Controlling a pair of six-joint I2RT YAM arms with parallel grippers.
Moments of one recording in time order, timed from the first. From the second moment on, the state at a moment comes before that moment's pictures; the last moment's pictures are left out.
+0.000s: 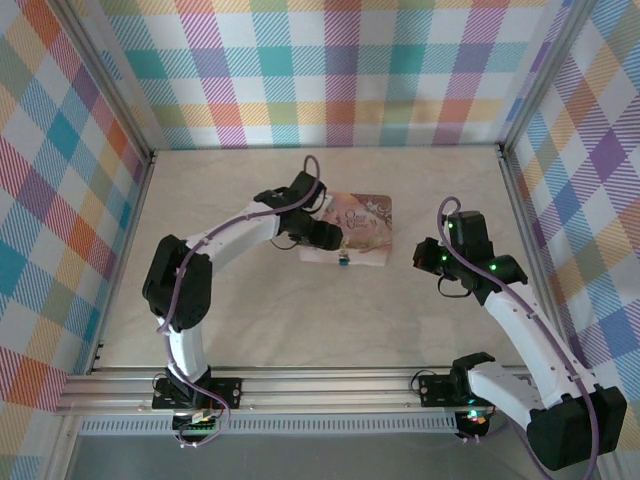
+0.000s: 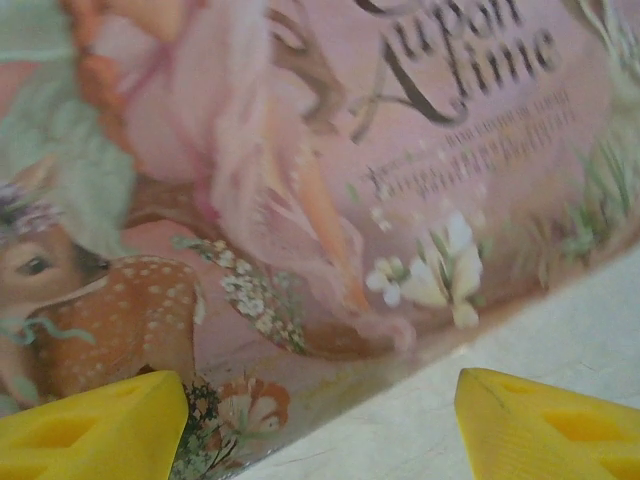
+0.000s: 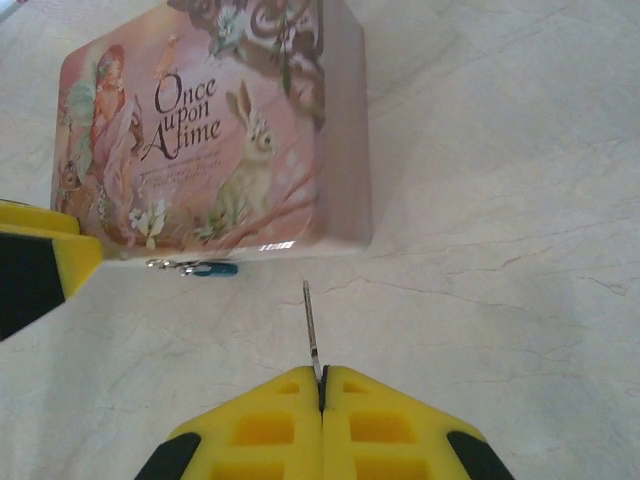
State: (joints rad) left arm -0.58 1.86 1.48 -0.71 0.19 -0.27; right arm 0.27 0.96 0.84 -0.71 -0.18 0.57
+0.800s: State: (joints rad) left arm -0.47 1.59 1.24 -0.50 0.25 -0.32; right arm 0.29 1.16 0.80 -0.40 -0.53 0.57
